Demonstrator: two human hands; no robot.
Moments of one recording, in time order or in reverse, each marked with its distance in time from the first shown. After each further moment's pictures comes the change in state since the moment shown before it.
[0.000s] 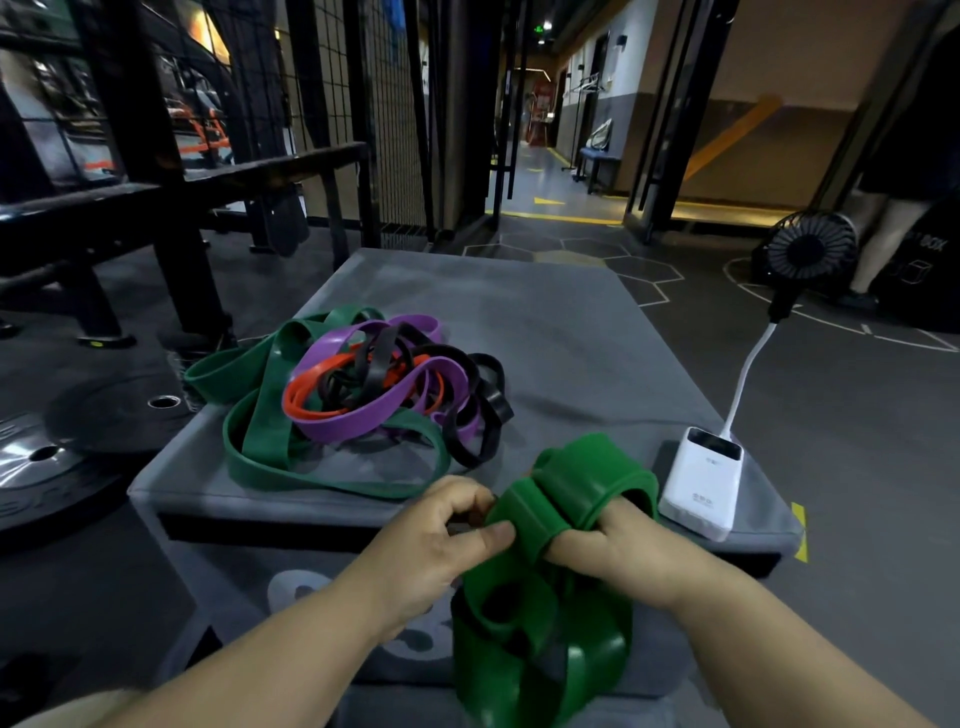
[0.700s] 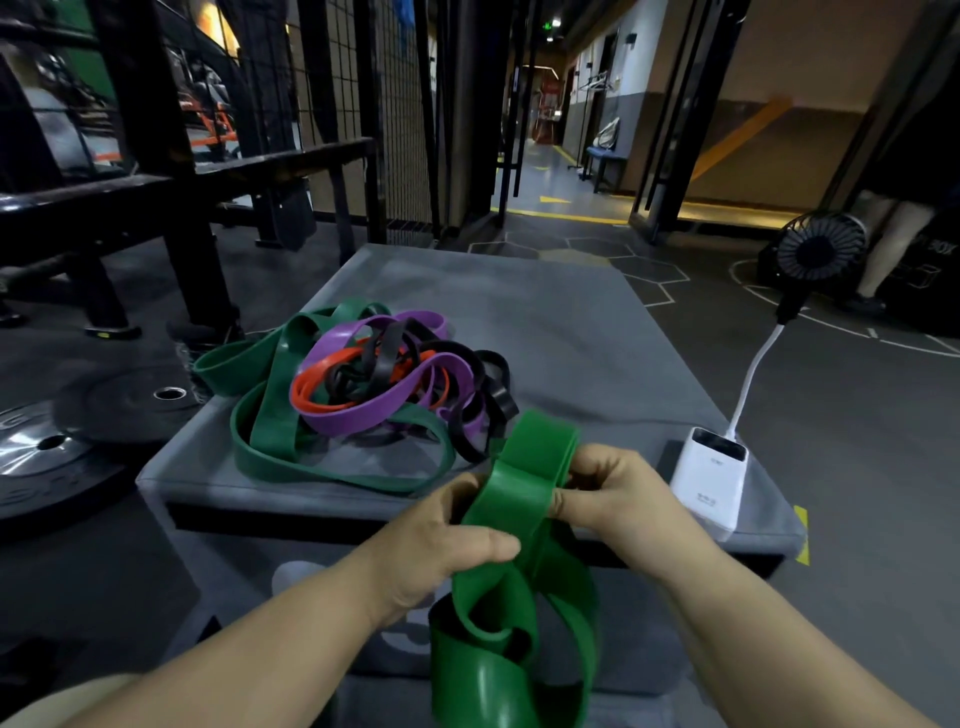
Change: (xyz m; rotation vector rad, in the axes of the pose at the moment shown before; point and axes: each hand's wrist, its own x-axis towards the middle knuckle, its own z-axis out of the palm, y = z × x) left_hand -0.003 0.008 0.000 -0.303 -0.163 -0.089; right_hand 0.015 0.000 0.004 0.462 0.144 -0.119
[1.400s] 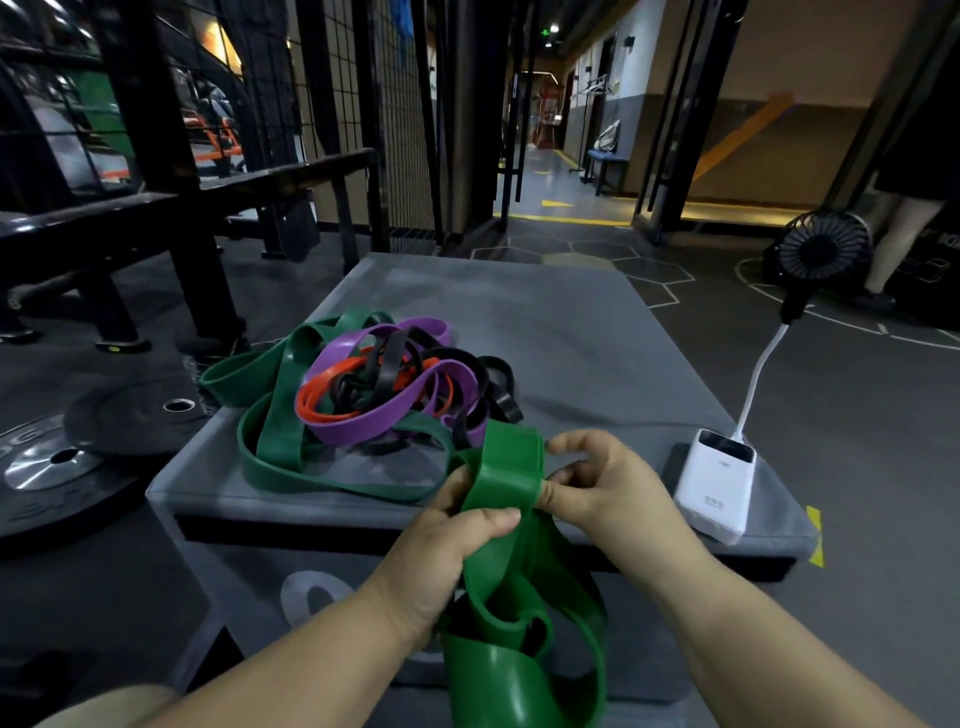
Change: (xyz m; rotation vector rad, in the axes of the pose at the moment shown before) left_hand -0.001 0.000 0.017 -0.274 0.245 0.019; right_hand 0.001 -0.009 0.013 -0.214 0.259 0.102
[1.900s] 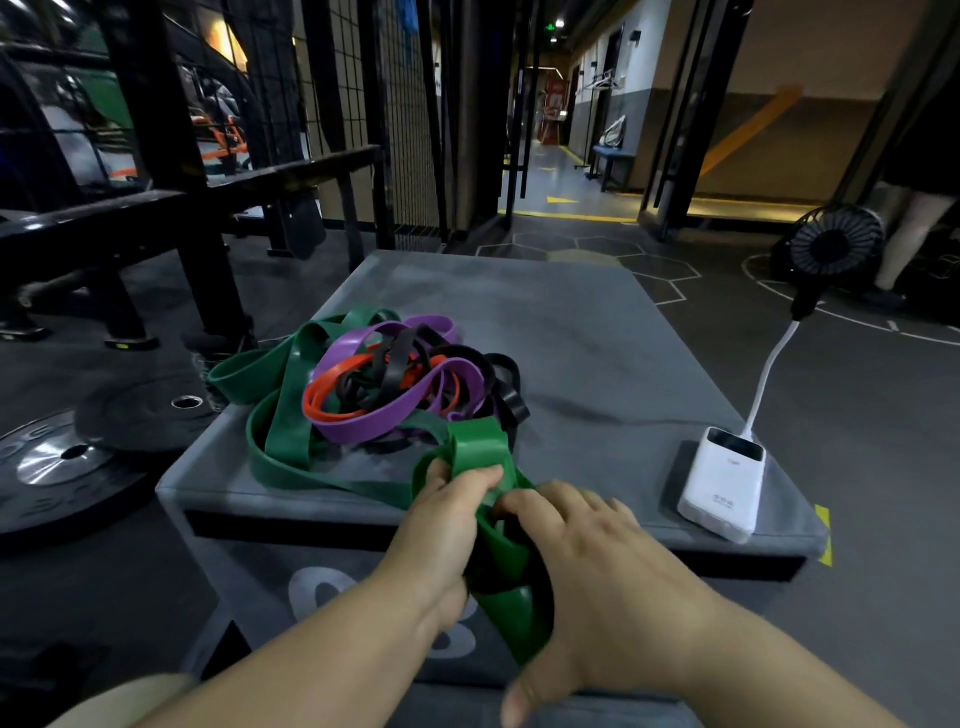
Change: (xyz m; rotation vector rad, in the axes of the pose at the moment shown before) left_hand 0.006 0.011 0.016 -0.103 0.309 -0.094; right_hand -0.038 -0.016 0.007 -1.162 -0.414 -0.326
